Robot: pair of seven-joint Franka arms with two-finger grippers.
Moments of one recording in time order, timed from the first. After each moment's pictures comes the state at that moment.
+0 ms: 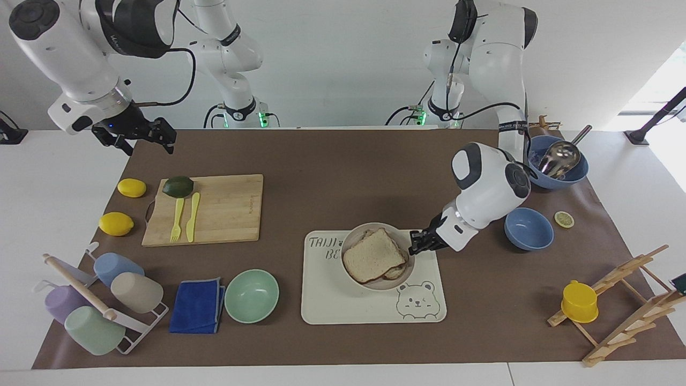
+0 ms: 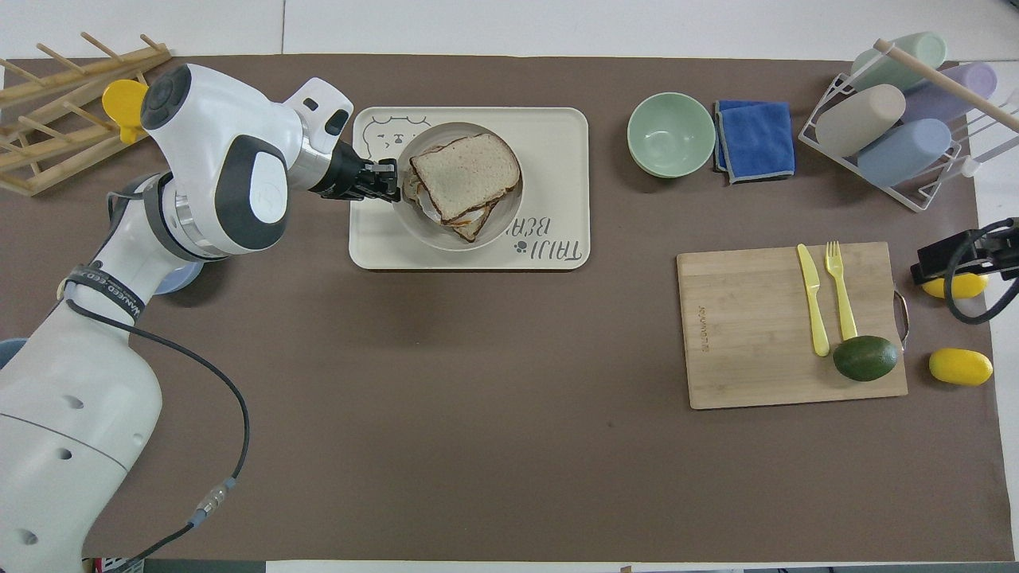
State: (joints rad) left arm -0.23 0.56 -0.09 -1.54 -0.44 2.16 -0.07; right arm 0.04 0.01 -0.15 -1.65 -0.02 1.51 -0.14
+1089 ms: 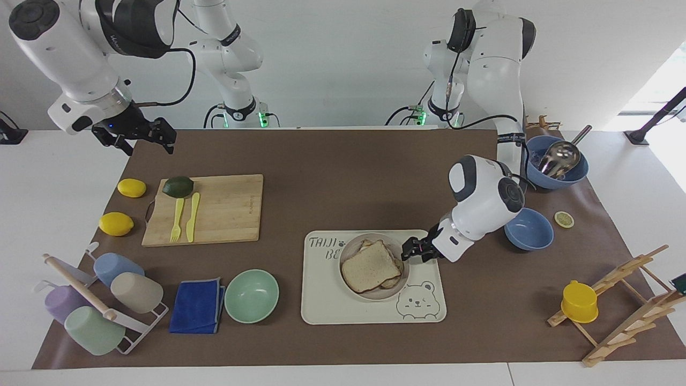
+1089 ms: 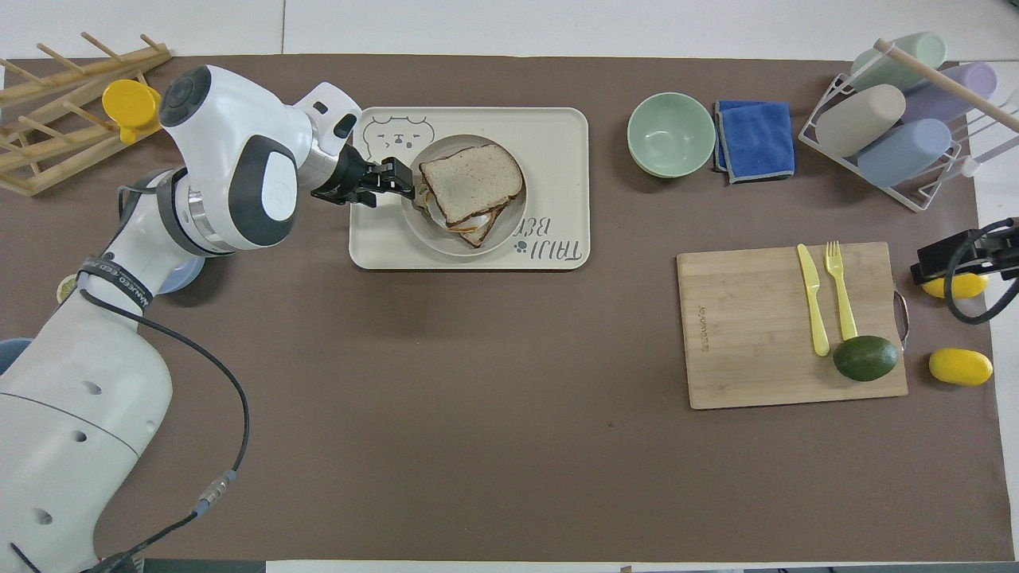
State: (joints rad) left arm -0.21 0.57 -0.09 -1.52 -0.41 2.12 -0.07; right arm 0.04 0.01 -0.15 -1.65 -0.02 1.51 -0.14
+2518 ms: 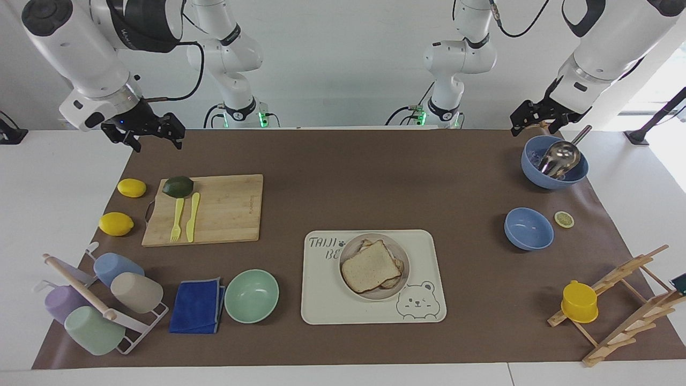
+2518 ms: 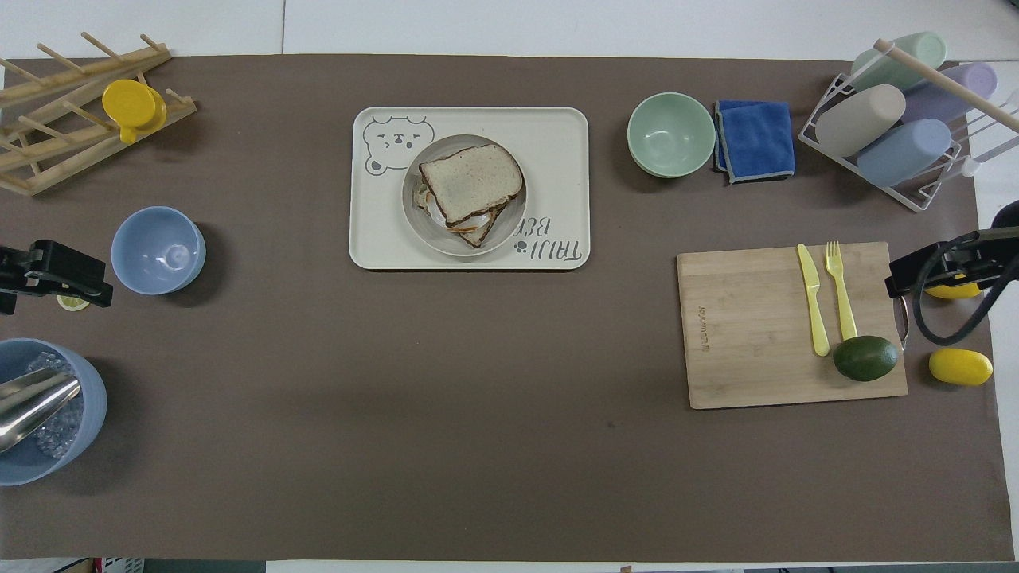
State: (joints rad) left arm -0.04 -0.02 -0.02 -1.56 -0.01 1.36 -0.07; right arm 0.04 -0.02 -0.08 -1.65 -0.02 1.46 -0.10
